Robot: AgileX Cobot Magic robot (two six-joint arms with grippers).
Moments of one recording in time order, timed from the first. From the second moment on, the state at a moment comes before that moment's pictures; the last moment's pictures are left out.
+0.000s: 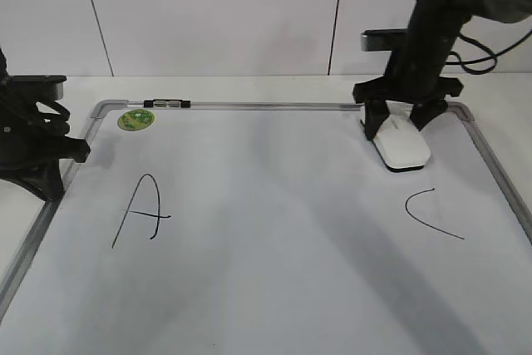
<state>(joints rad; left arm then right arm) -0.12 1.95 -1.23 -0.08 0.82 -0.02 0.15 2.35 -2.05 0.05 1.26 0.00</state>
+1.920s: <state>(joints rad) -0.12 1.95 -1.23 -0.08 0.82 -0.02 0.05 2.28 -1.93 0.05 1.21 0.04</state>
